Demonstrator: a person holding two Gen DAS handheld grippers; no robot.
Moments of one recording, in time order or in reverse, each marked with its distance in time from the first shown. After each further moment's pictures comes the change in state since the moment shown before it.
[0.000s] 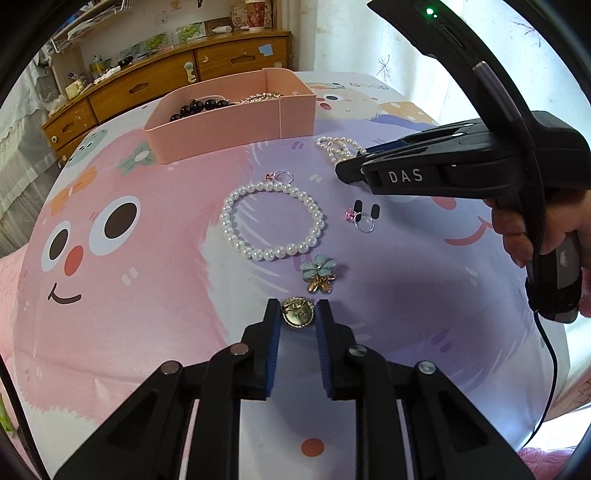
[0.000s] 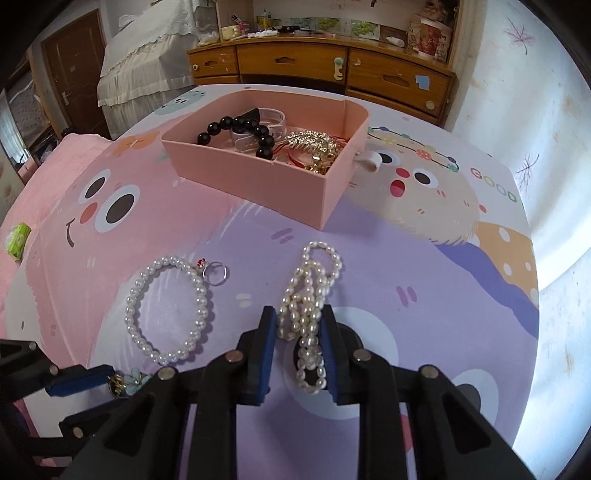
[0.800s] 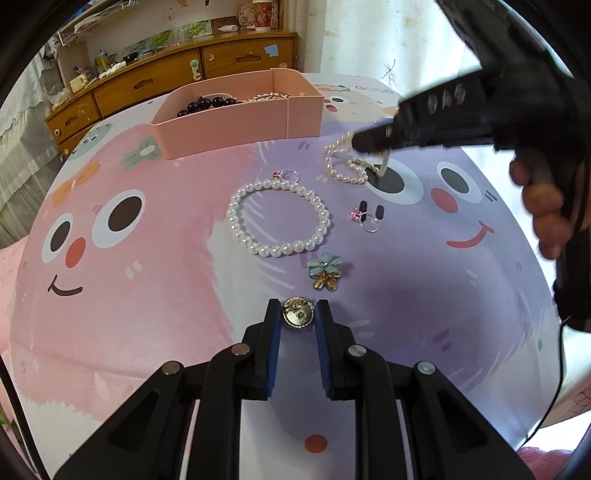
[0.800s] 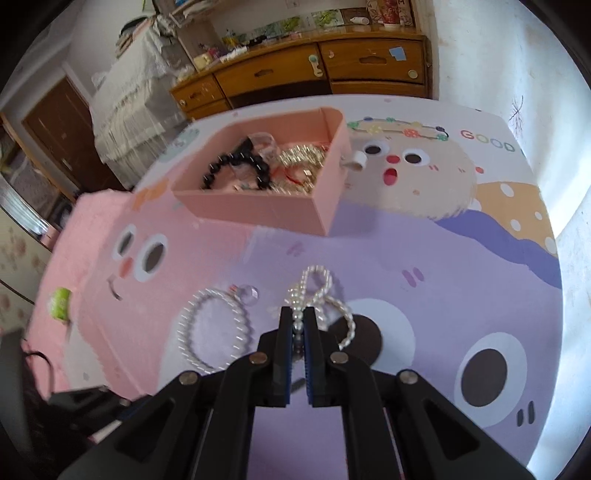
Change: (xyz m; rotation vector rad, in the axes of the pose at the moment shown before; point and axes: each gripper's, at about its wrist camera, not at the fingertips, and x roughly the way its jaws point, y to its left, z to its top) left arm -0.001 0.008 -0.001 -0.020 -0.003 -0.003; right arm -0.028 -0.023 0.010 0.248 -0.029 0.203
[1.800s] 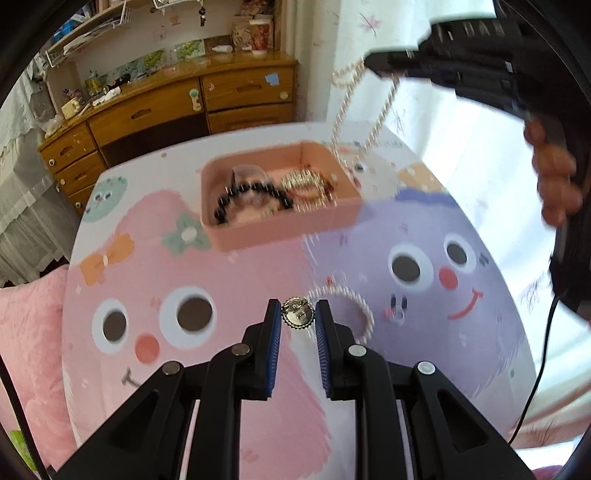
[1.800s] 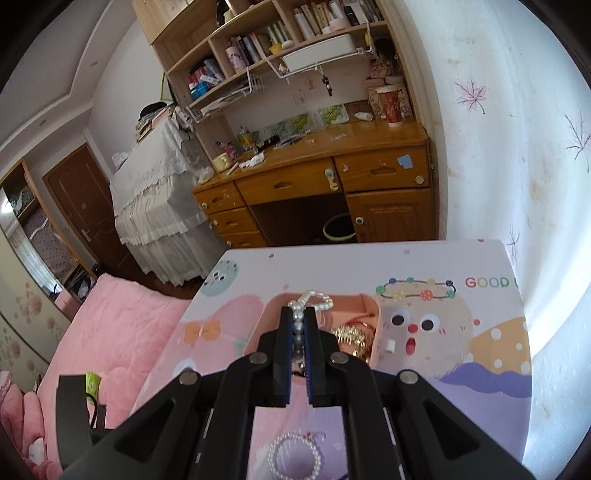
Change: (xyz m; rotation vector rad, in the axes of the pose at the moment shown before) left arm -0.055 0.065 0.101 0.038 -0.037 -0.046; right arm -0.085 0.046 0.105 0.040 -0.350 0.028
